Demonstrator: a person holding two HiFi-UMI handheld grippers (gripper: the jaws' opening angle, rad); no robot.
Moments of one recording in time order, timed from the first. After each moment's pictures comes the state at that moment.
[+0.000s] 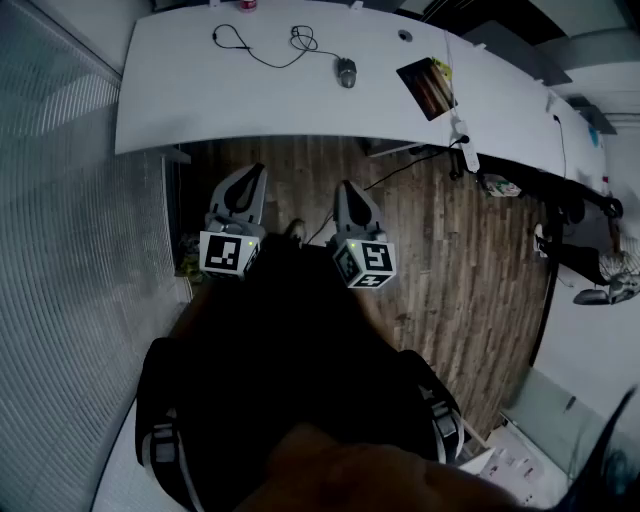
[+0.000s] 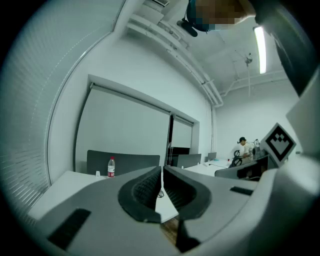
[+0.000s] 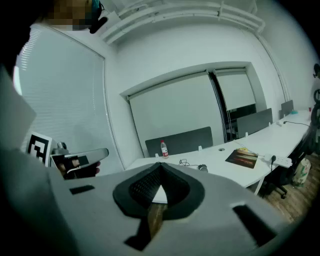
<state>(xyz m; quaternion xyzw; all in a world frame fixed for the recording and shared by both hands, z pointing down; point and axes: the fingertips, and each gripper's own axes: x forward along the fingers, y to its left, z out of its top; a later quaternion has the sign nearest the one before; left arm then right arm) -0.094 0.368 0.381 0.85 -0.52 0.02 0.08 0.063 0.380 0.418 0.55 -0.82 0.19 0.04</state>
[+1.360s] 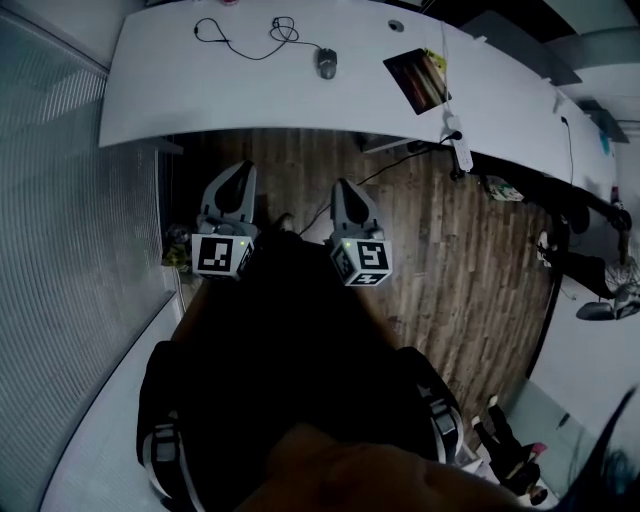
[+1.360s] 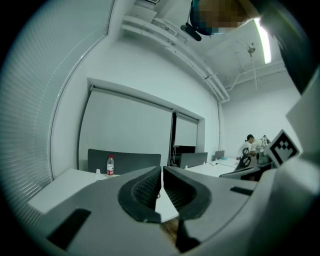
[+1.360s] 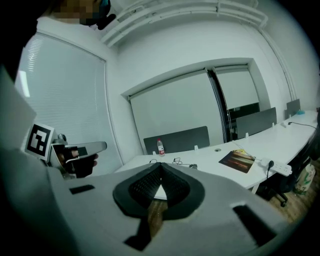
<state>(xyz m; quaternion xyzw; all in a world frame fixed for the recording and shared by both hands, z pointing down) -0.006 0.362 0.387 0.82 -0.57 0.01 0.07 0.163 0.369 0.444 0.52 -0.84 0.17 0.05</state>
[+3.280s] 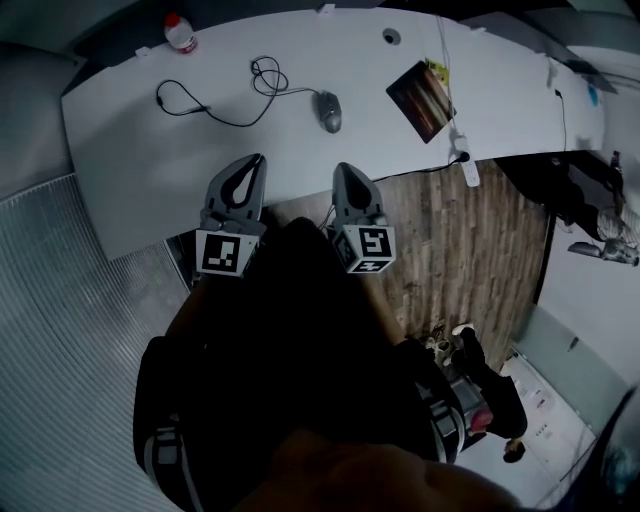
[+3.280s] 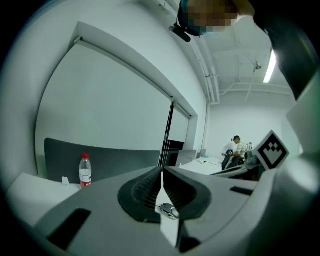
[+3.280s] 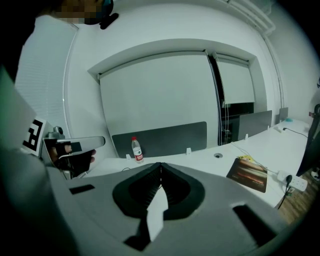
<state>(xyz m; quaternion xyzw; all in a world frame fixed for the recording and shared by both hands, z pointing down) -0.073 0.031 0.437 0.90 -0.42 0.05 0.13 0.073 0.066 0.483 0.62 -0.75 0.20 0.11</state>
